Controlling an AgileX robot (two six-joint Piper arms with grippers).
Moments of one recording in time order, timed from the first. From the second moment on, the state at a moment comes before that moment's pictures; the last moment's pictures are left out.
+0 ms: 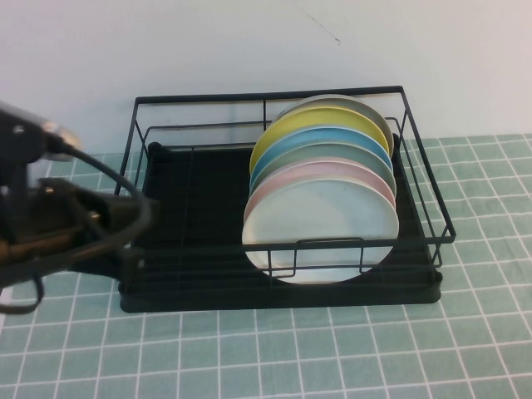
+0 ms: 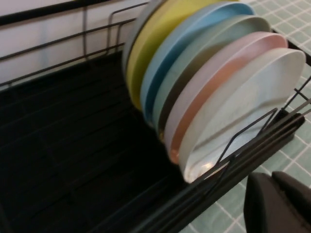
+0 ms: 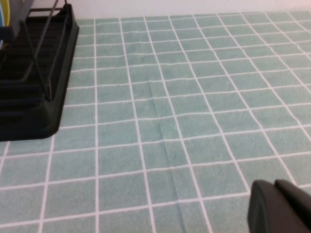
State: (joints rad) right arm -0.08 -0.01 0.01 -0.02 0.45 0.01; left arm -0.18 1.06 -0.76 -1.13 0.60 1.12
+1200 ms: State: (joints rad) right arm -0.08 -0.01 0.01 -0.02 0.45 0.01; left arm -0.51 1.52 -1.05 -1.11 0.45 1.60
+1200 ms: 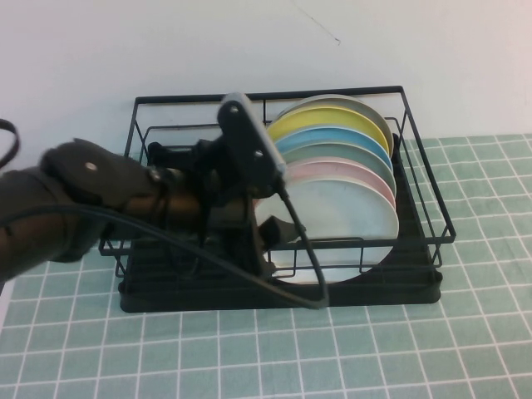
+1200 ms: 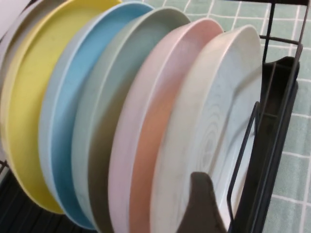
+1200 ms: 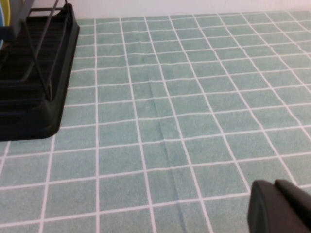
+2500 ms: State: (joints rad) right arm -0.08 -0.01 0.01 -0.02 0.45 0.01; left arm -0.57 1.67 -1.05 -1.19 0.19 1.52
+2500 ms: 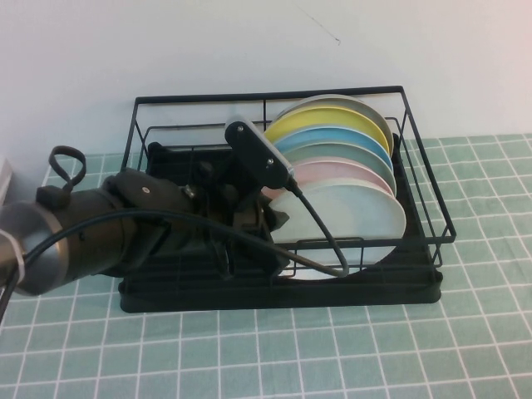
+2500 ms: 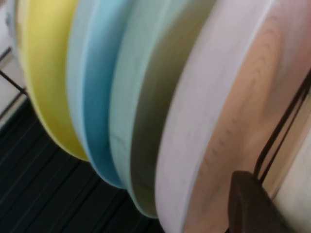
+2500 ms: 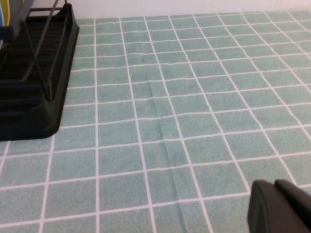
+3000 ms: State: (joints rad) right arm -0.08 -0.01 0.01 -0.02 0.45 0.01; left arm -0.57 1.28 -1.05 -1.22 0.29 1.43
